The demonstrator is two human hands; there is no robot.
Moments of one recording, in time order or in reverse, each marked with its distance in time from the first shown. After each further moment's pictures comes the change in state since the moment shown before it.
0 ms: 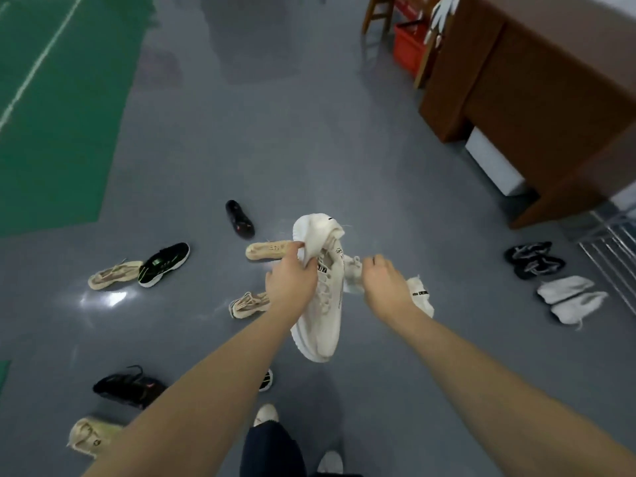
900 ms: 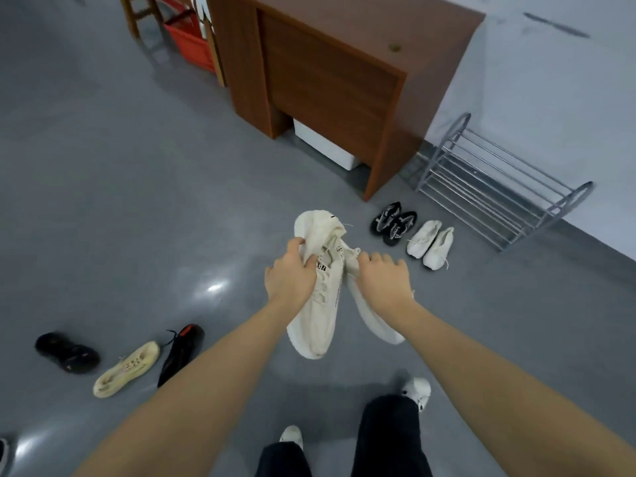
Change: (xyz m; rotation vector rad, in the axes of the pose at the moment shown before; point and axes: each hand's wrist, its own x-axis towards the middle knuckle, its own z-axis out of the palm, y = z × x) left_hand 0.105 0.317 0.312 0.246 -0.460 0.424; right_hand 0.084 0.394 -0.018 0.040 0.047 0.560
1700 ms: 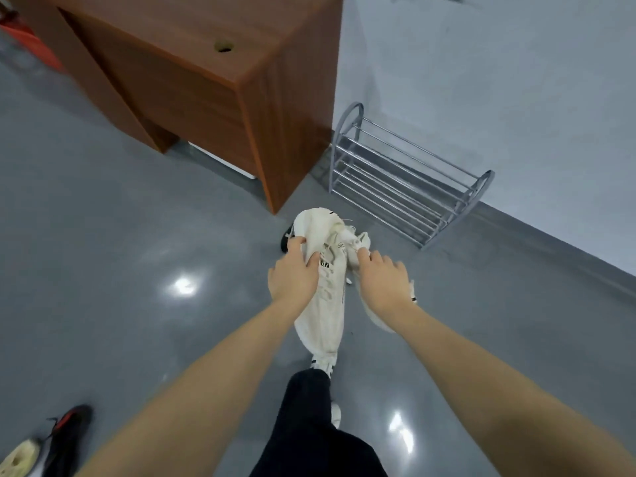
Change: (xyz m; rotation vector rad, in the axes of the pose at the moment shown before) left_hand 0.133 0.329 0.283 0.079 -0.179 0.077; right_hand 0.133 0.409 0.038 0.111 -0.080 0.198
